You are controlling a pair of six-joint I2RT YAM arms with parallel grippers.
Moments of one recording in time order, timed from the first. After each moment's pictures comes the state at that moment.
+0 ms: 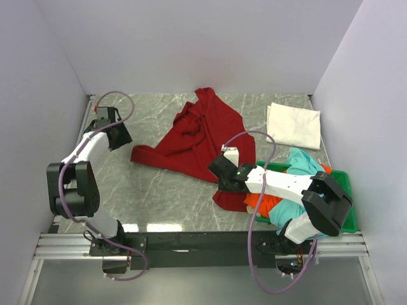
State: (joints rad) left arm 0.04 1.58 1.11 -0.42 -0.08 -0.41; right arm 0.91 1.49 0.86 -0.49 0.40 0.79
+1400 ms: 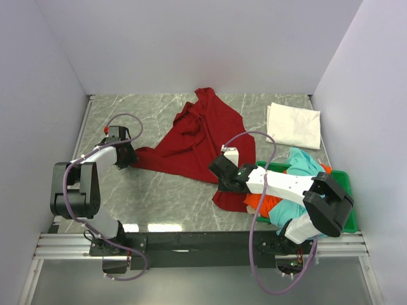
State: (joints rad) left arm 0.00 1.59 0.85 -0.30 -0.12 -0.49; right arm 0.91 1.47 0.85 -0.48 0.37 0.79
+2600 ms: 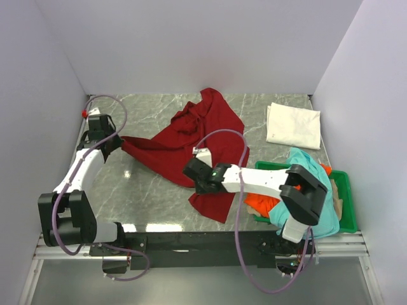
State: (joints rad) left arm 0.07 1.34 0.94 -0.30 -0.12 -0.49; right arm 1.06 1.68 1.10 -0.52 0.36 0.77
